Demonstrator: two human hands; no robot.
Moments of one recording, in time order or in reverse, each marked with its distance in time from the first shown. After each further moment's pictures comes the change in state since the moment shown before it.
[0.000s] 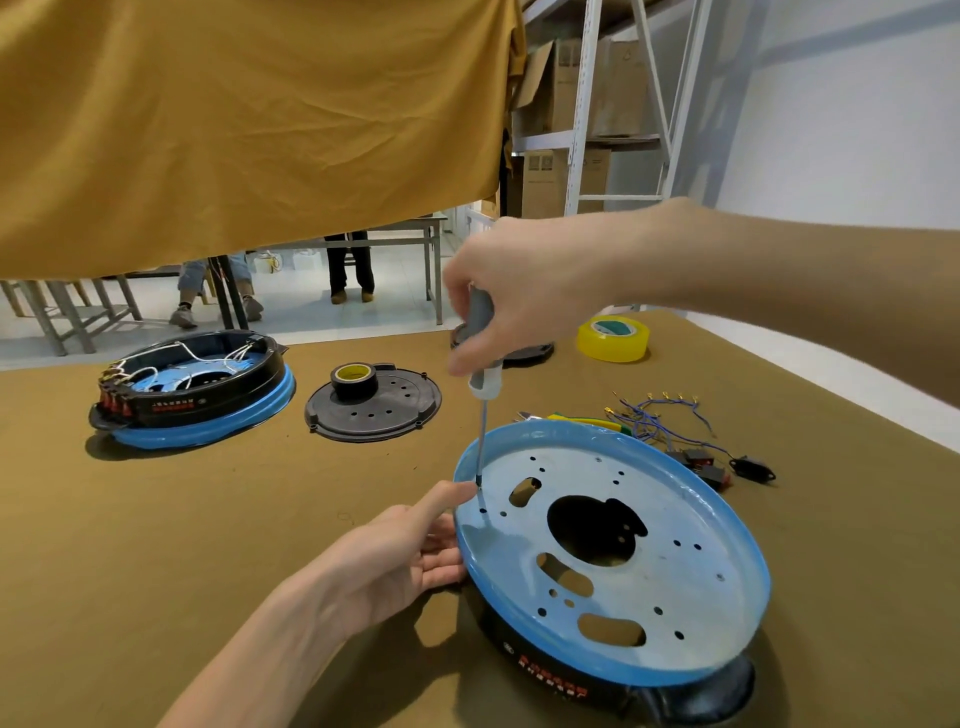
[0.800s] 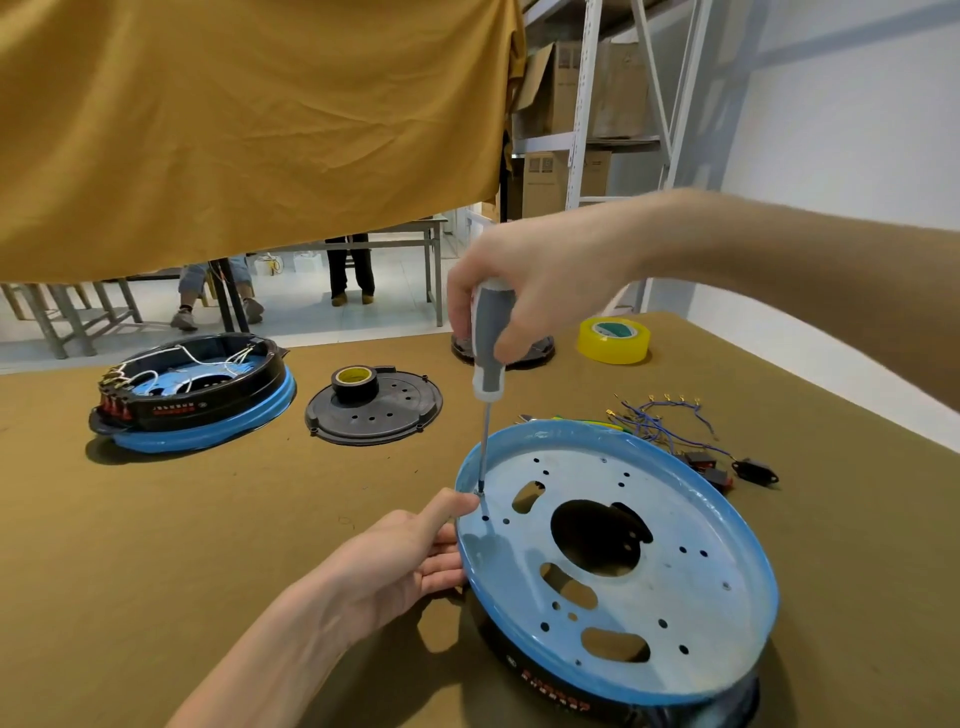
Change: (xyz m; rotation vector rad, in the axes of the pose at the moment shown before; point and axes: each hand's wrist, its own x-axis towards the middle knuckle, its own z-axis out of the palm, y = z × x) left_hand 0.001 0.000 0.000 0.041 -0.038 -0.015; right_hand -0.012 0.002 -0.018 0.161 -0.135 0.017
